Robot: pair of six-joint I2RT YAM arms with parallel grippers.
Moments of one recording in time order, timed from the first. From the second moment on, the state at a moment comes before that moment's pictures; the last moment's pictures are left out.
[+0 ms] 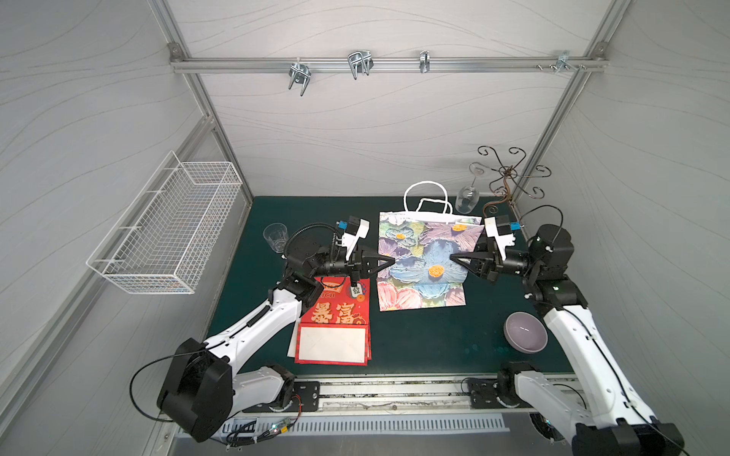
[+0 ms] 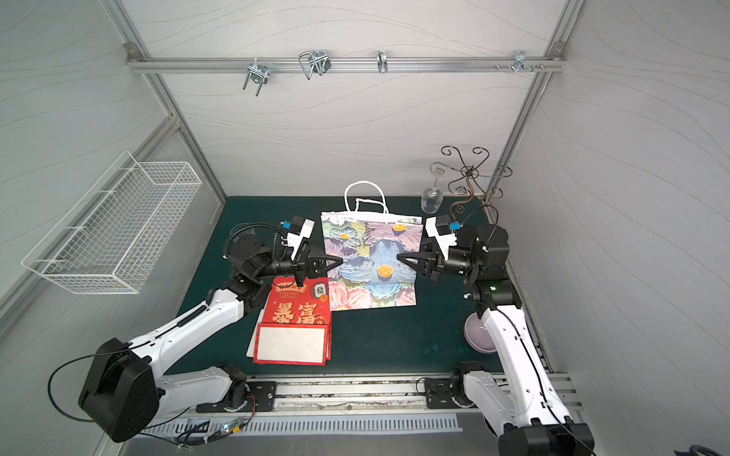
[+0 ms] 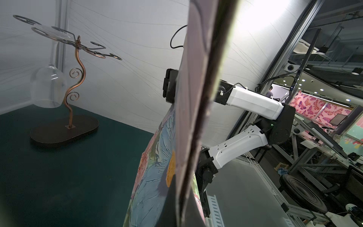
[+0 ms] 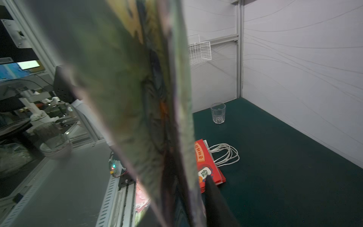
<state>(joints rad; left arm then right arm) -0.48 1.21 0.77 0.63 1.06 -0.54 0.12 0.92 0.88 -0.08 -1.31 0.03</state>
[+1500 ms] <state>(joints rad) -0.46 1.19 0.84 0.66 1.08 -0.65 0.11 0.89 0.86 -0.28 -1.33 -0.13</state>
